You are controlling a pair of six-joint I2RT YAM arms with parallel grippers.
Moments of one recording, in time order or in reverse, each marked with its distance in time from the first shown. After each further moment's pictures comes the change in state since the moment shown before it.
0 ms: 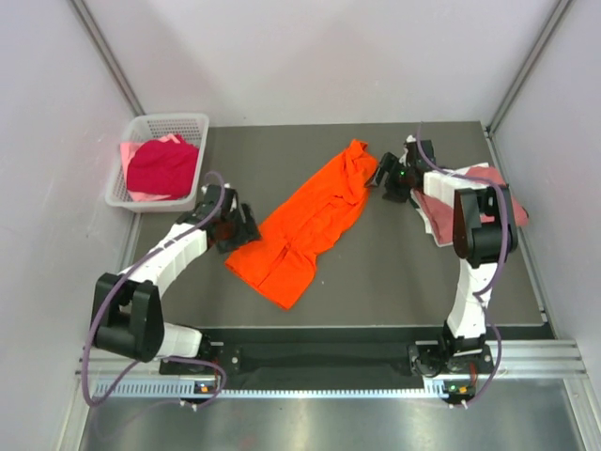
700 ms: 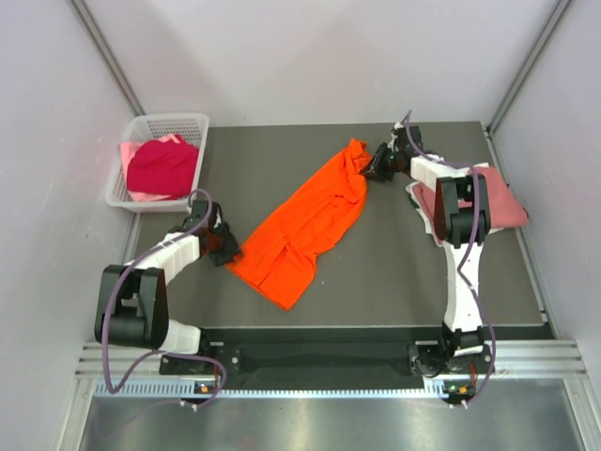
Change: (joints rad) left arm 0.187 0.054 -0.174 0.131 0.066 -0.007; right arm 0.012 0.321 0.419 -0.051 -0.103 0.036
